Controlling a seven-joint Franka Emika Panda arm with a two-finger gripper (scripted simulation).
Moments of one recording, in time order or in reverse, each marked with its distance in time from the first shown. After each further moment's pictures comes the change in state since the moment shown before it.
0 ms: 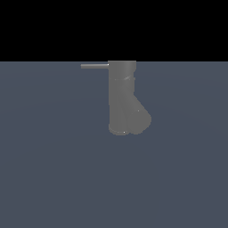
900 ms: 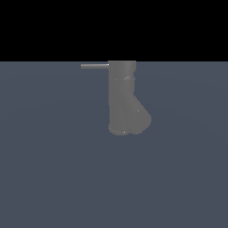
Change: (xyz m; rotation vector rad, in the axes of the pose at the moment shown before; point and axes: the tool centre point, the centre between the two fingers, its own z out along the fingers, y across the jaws) arm 0.081 -0.017 0.023 -0.009 -0.006 0.333
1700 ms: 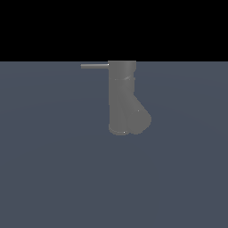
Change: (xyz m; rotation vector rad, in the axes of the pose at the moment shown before) arm 0.074 -0.053 0.048 -0.007 -0.004 0.368
